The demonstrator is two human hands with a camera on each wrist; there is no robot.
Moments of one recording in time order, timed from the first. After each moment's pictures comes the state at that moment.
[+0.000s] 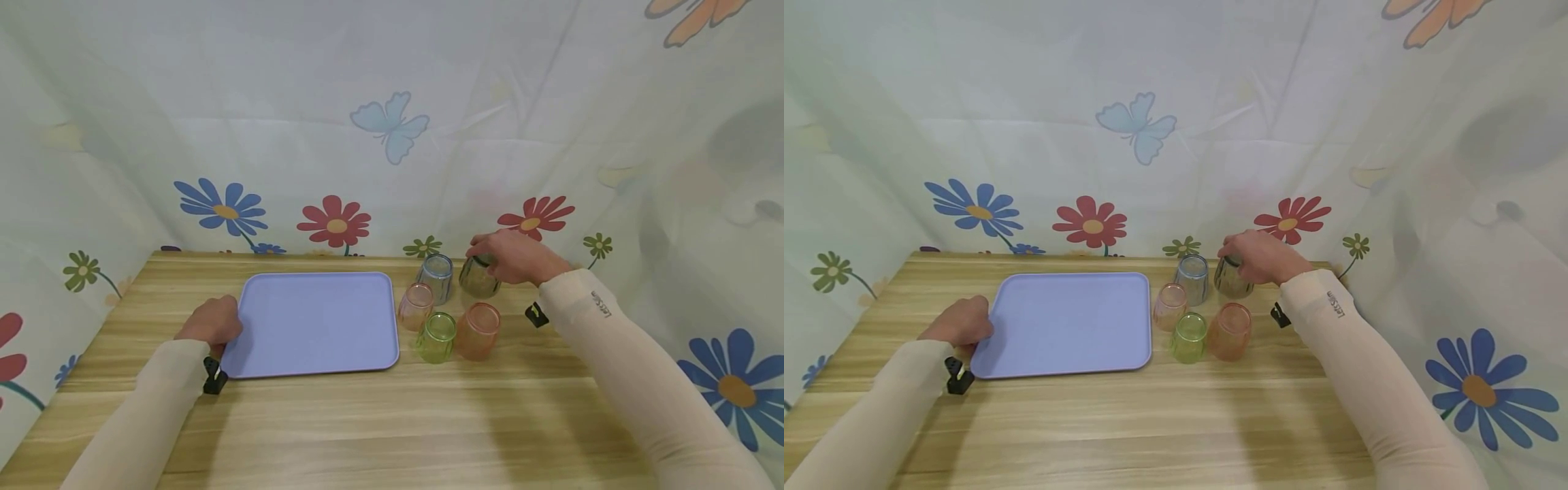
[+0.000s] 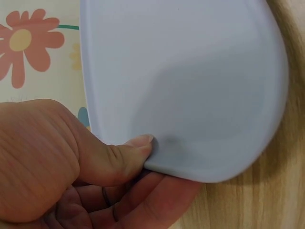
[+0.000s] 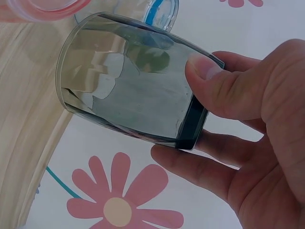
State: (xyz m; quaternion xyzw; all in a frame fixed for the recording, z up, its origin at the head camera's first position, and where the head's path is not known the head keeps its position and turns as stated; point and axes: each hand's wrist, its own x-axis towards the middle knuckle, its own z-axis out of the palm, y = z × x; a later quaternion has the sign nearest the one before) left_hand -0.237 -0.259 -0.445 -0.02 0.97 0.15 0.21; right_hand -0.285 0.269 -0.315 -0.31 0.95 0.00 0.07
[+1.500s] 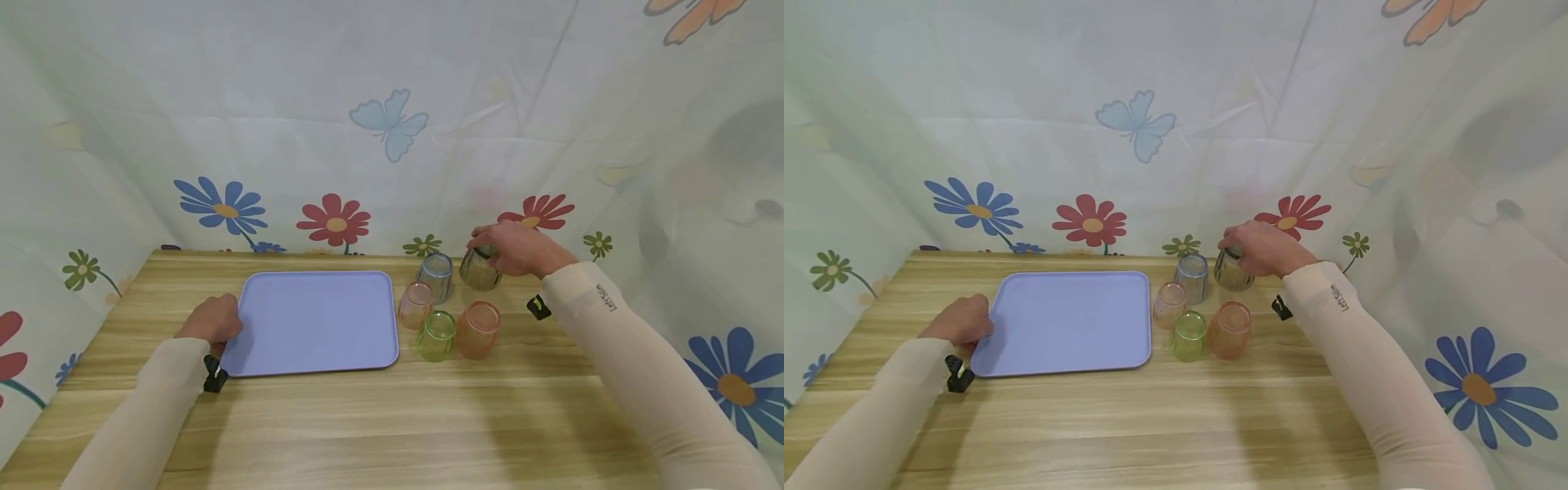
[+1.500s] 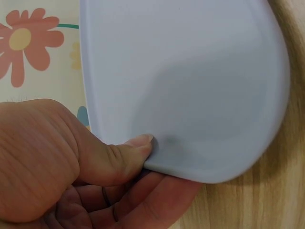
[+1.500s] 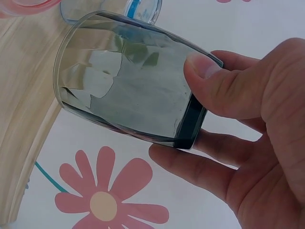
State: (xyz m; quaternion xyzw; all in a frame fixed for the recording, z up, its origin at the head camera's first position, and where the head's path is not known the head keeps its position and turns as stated) left_hand -0.239 -0.260 -0.449 -0.02 0.97 0.15 0.20; right_hand -0.284 0.270 -0.303 -0.31 0.95 0.00 0.05
